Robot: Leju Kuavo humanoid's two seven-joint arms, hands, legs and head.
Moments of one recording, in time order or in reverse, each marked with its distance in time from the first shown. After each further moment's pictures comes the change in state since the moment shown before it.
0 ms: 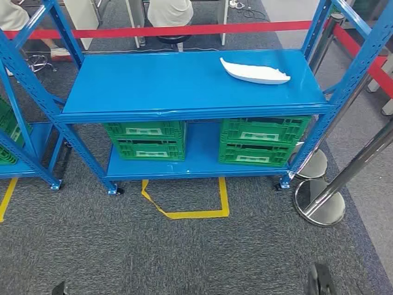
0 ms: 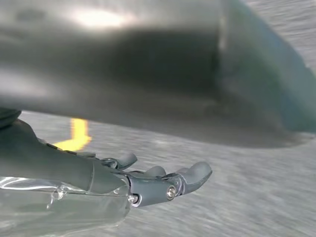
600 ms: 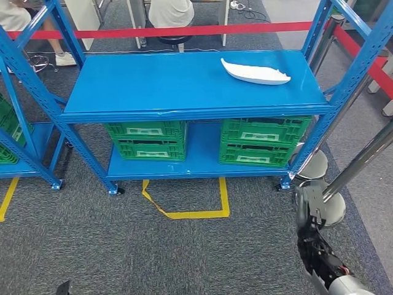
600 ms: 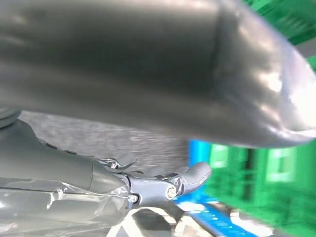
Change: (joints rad) left arm -0.009 0.003 -0.090 0.023 0.001 -0.017 -0.012; right arm -0.209 -0.012 -0.023 -0.320 0.227 -0.126 -0.107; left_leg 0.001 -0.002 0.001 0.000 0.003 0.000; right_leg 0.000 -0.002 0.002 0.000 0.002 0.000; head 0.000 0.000
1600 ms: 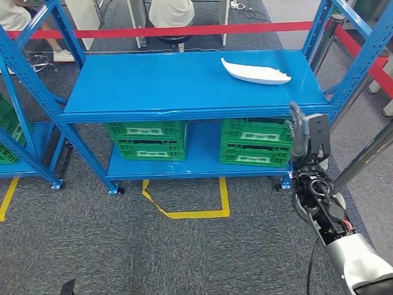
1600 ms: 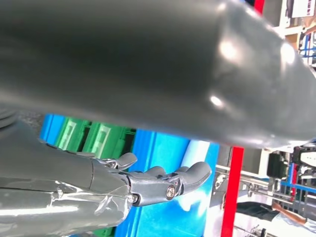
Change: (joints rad) left arm -0.005 0.003 -0.075 0.007 -0.009 -0.019 -0.016; right arm -0.174 0.014 -0.087 -0.475 0.240 0.006 0.129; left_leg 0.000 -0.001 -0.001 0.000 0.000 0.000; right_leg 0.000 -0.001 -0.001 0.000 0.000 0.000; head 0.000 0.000
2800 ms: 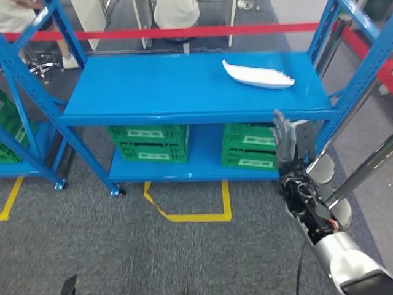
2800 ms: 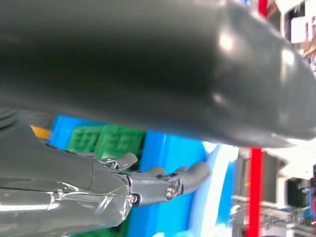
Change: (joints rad) left arm -0.001 0.009 -0.014 0.003 0.066 -0.014 0.001; right arm -0.060 0.099 0.077 0.186 -0.073 0.049 -0.077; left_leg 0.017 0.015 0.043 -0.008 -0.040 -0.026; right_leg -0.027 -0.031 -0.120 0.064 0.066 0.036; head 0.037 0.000
